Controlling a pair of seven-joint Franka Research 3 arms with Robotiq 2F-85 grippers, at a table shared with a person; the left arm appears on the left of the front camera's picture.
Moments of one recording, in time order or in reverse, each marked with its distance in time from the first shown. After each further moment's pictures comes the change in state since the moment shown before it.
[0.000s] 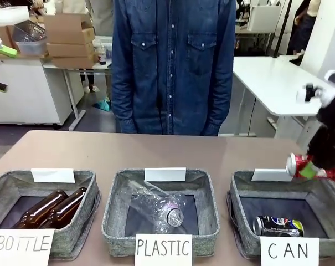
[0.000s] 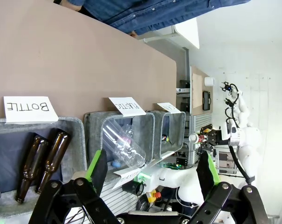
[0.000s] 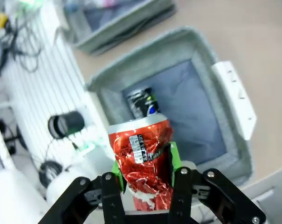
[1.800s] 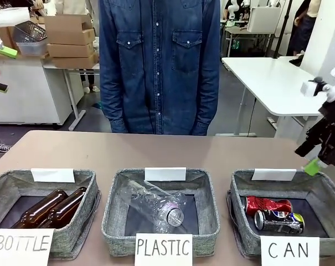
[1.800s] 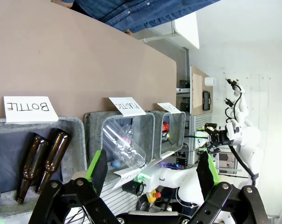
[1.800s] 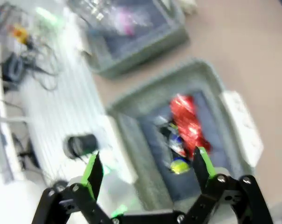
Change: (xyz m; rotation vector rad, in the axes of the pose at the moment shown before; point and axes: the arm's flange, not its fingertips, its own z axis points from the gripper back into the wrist) left arm 0.000 0.000 0.000 0.000 0.000 0.000; right arm 0.002 -0.001 0.012 0.114 -0.223 -0.016
